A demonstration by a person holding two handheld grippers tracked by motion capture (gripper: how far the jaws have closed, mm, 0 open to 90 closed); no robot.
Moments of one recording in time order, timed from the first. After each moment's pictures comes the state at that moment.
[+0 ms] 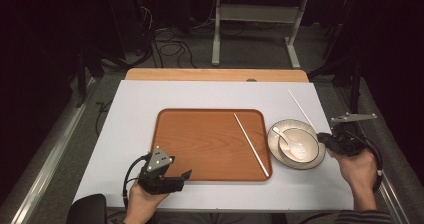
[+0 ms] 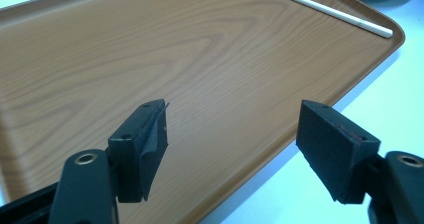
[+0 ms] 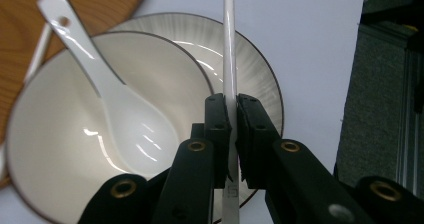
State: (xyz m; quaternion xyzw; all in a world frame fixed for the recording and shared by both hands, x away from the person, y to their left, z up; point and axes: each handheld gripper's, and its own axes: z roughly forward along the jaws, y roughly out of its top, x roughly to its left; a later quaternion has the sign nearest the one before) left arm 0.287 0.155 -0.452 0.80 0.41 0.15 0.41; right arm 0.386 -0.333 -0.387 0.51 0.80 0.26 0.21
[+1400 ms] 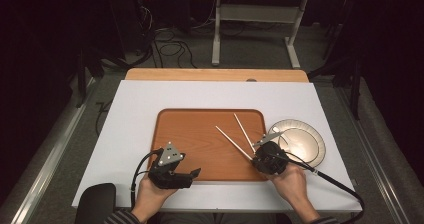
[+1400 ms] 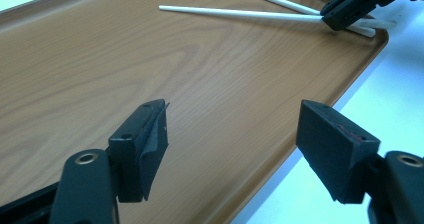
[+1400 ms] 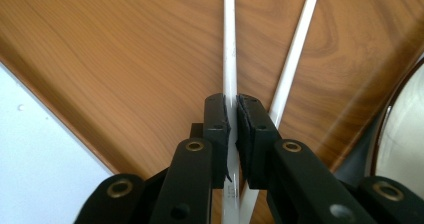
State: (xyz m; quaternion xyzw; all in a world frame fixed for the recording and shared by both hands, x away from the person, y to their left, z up) left arm 0.302 0.139 -0.453 0.81 0.38 0.14 0.42; right arm 0.365 -0.169 -0.452 0.39 0.89 0.21 0.10
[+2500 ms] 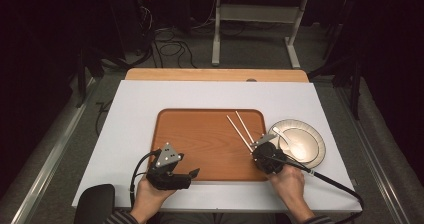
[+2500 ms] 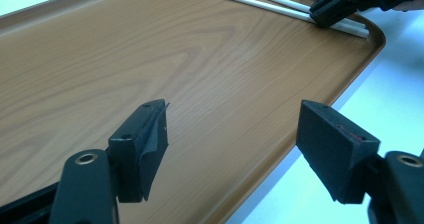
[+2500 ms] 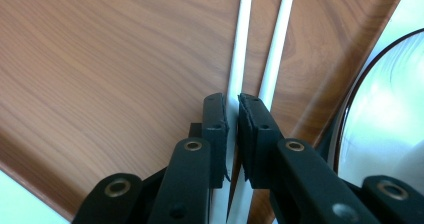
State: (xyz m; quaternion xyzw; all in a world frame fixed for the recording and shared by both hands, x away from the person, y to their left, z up) left arm 0.299 0.142 -0.452 0.81 0.39 0.14 0.42; right arm 0.366 -0.161 -0.460 0.40 0.88 0.18 0.18
